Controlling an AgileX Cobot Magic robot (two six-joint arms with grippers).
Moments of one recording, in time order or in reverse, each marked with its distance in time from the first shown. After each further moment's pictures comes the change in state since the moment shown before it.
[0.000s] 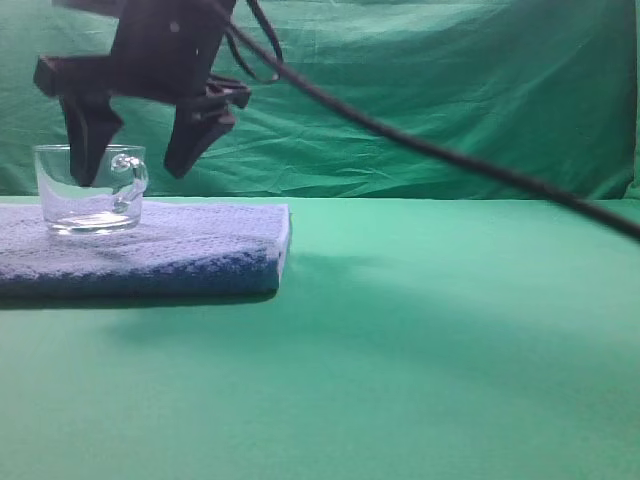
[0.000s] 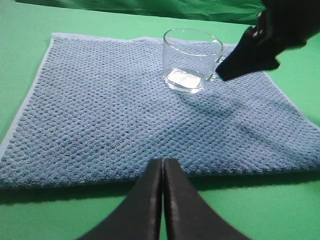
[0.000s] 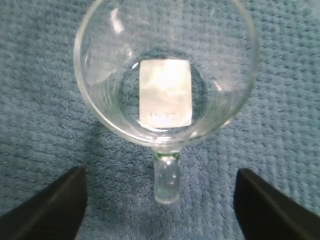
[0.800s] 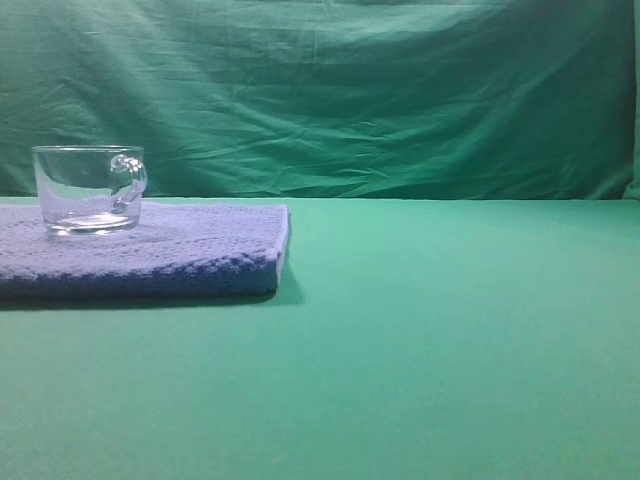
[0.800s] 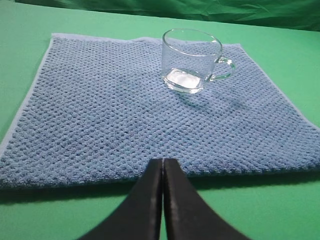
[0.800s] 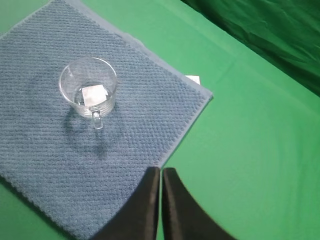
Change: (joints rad) left arm 0.000 0.000 0.000 0.000 0.000 0.000; right arm 0.000 -0.721 0.776 -0.073 -0.314 0.098
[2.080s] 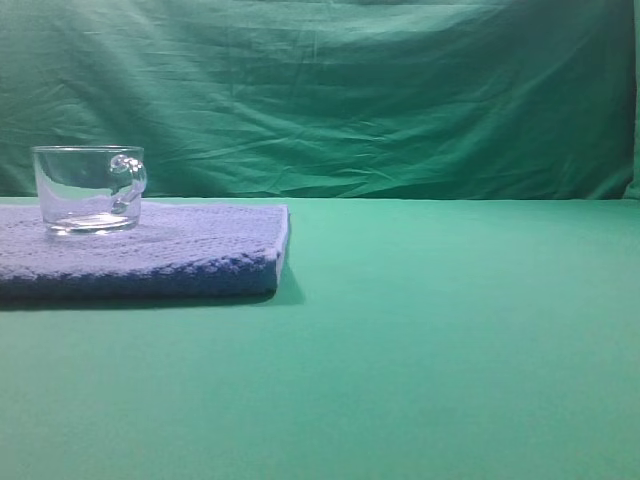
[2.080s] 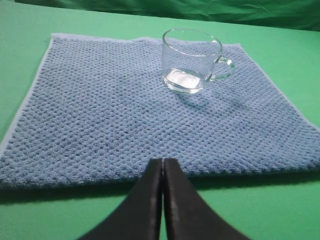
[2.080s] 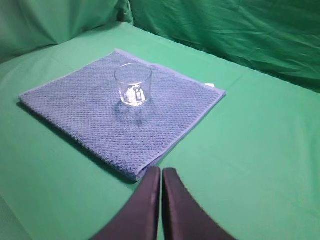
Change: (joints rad) left arm 0.000 0.000 0.000 0.000 0.000 0.000; right arm -0.117 -1.002 0.783 0.032 -0.175 0.038
